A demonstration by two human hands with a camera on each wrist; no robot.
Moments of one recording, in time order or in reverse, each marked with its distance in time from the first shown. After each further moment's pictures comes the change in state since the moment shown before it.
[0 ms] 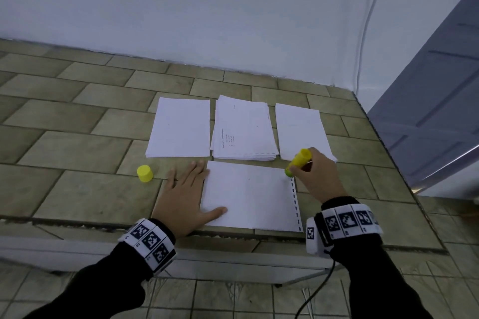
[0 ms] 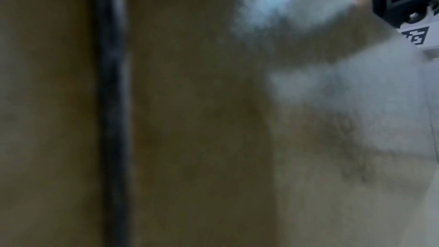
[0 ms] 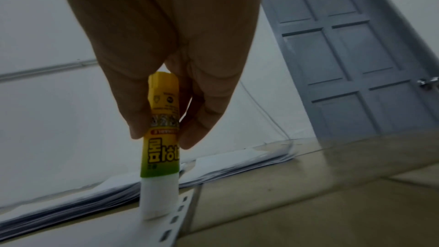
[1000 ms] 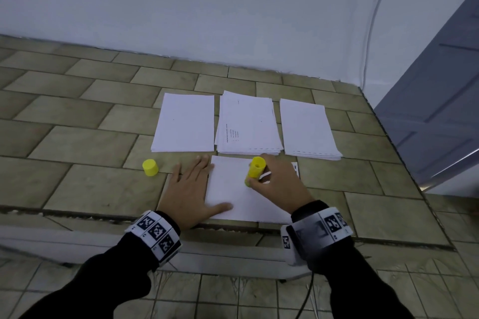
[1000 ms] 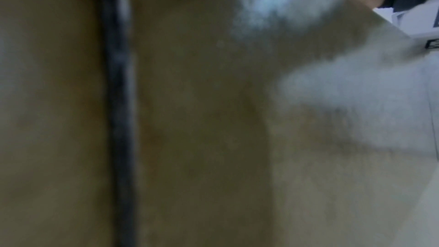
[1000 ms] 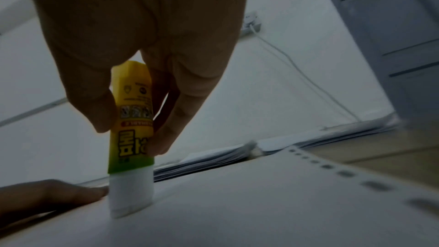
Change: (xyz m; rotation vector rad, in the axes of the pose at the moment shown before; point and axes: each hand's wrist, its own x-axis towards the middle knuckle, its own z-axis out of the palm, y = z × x) left_hand 0.001 0.000 -0.001 0.040 -0.023 -0.015; right_hand -0.033 -0.053 0.045 0.204 -0.249 -0.321
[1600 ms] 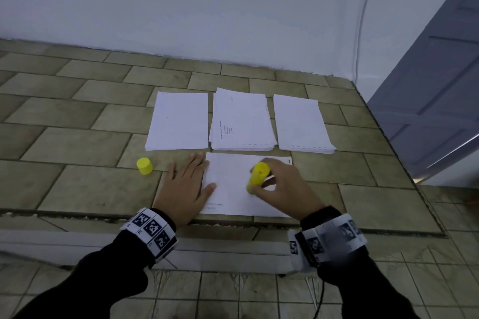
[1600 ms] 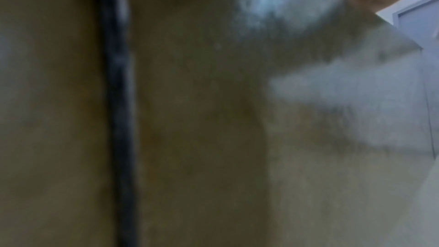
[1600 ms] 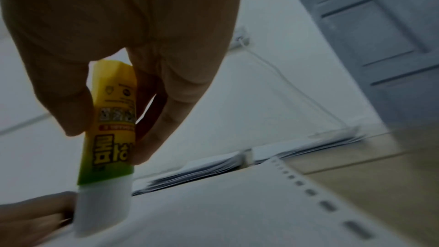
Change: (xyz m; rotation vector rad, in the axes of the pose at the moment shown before) left_hand 0.000 -0.003 0.006 -0.070 0.066 0.057; right_hand -0.028 0.003 -0.014 0.001 -0.014 -0.101
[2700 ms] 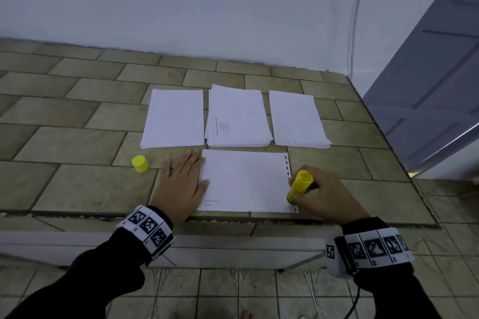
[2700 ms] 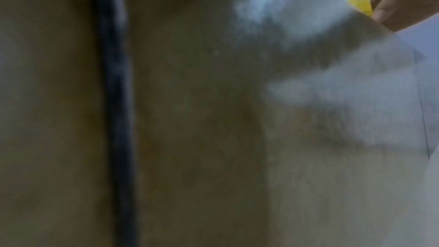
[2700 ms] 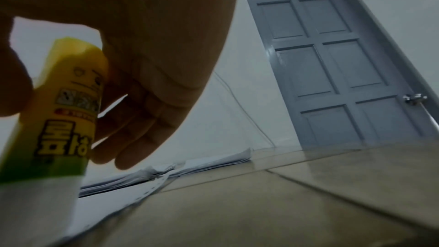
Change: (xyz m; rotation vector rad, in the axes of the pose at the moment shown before) left_hand 0.000 0.001 0.001 0.027 -0.019 -0.019; right_hand -0.049 0.039 -0.051 -0.029 0.028 0.159
